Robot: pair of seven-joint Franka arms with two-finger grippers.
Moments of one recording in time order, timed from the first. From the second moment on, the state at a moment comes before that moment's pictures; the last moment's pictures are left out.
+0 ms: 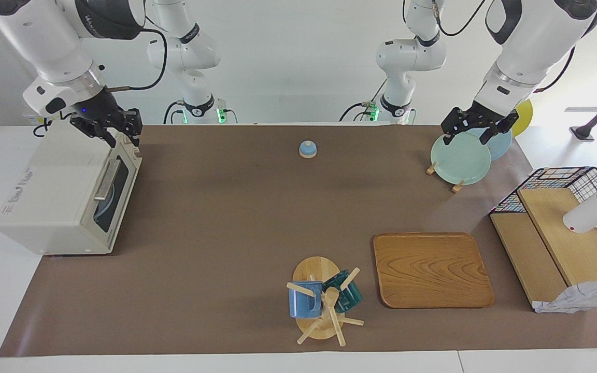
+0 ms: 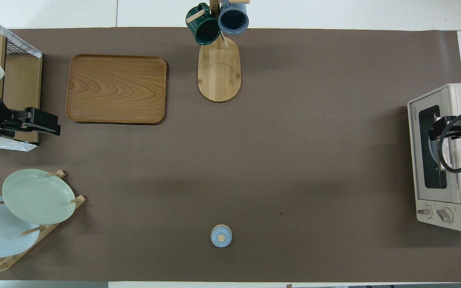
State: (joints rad) left arm -0.09 -0.02 -0.05 -1.62 -0.04 1.54 -0.08; right arm 0.04 -0.05 -0.10 -1.72 -0.01 1.61 -0.09
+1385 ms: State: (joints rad) left arm -0.09 -0.02 -0.05 -1.62 -0.04 1.54 -0.08; right arm -0.05 -0.09 -0.10 -2.06 -0.20 1.97 -0.06
